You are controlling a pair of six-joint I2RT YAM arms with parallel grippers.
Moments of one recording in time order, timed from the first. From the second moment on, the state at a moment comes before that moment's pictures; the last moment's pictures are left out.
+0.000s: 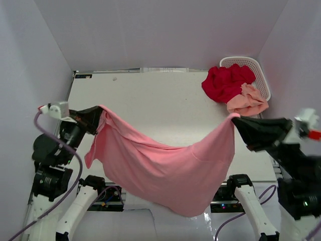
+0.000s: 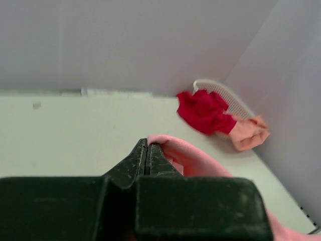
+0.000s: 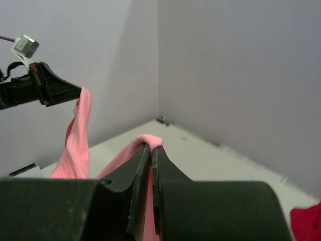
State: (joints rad) left arm -0.27 0.48 1.14 -0.43 0.09 -0.33; right arm 0.14 0.45 1.38 -0.34 -0.67 0.32
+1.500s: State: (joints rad) left arm -0.06 1.98 1.36 -0.11 0.06 -0.51; right arm 0.14 1.62 1.01 0.01 -0.50 0.38
